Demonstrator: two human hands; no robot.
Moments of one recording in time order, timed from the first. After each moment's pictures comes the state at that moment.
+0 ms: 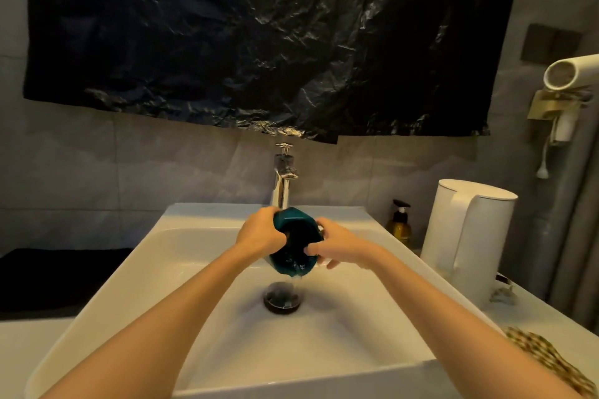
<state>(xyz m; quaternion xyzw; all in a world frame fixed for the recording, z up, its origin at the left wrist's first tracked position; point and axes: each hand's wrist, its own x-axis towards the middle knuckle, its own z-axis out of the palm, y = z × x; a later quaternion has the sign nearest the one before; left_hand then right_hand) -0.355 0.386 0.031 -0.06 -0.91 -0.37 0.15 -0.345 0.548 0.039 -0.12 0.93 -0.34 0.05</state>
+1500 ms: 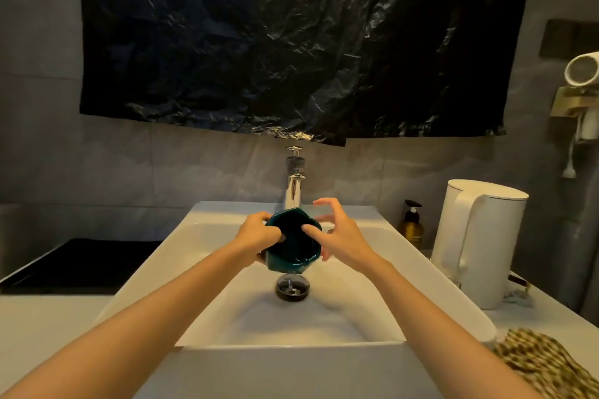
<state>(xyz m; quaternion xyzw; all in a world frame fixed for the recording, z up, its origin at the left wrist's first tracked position) -0.307 0.379 0.042 0.06 -0.81 -0.58 0.05 -0.325 0.547 0.026 -0.21 0.85 -0.47 -0.13</state>
